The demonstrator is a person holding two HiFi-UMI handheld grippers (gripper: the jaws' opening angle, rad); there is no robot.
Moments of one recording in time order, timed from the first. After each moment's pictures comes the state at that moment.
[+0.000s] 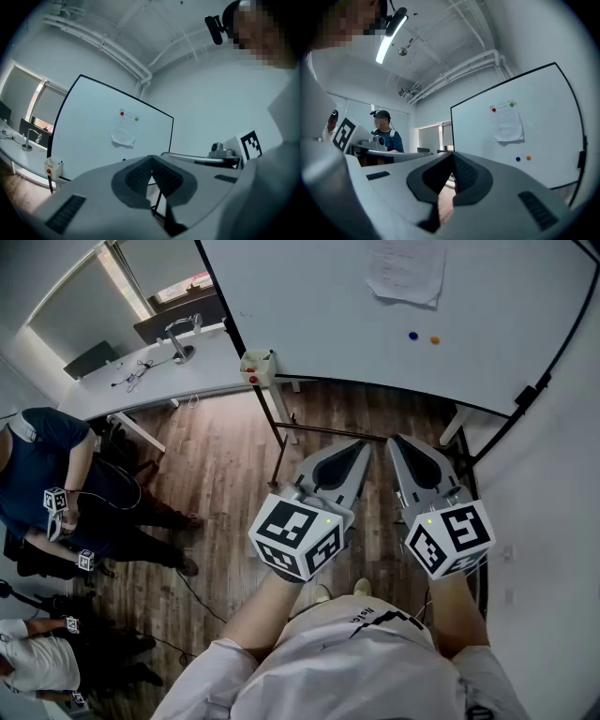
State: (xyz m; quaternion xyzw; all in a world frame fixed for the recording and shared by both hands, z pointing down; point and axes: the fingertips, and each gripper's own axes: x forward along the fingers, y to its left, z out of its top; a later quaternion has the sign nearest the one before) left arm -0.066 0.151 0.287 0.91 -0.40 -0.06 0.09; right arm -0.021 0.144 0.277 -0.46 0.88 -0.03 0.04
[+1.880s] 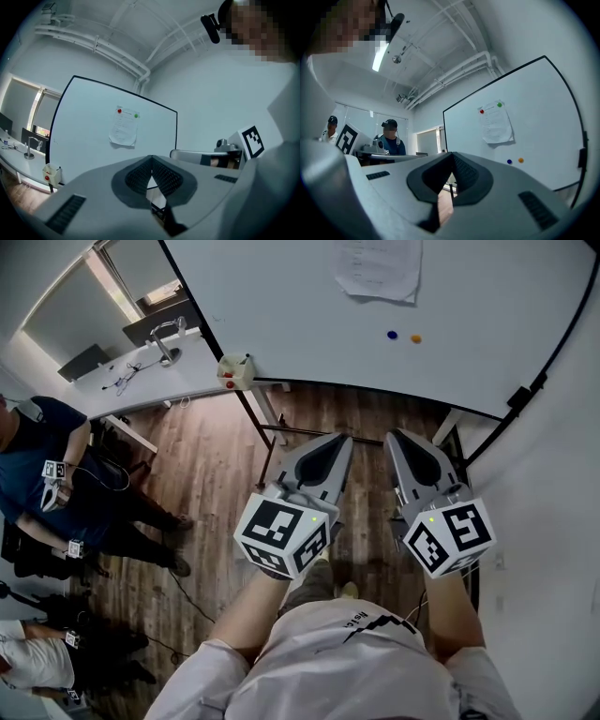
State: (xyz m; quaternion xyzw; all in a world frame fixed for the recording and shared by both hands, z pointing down) left arm -0.010 0.102 0.298 0.90 -0.43 -0.03 0.06; right arm 0.060 0.099 0.283 -0.46 0.88 -0.04 0.07
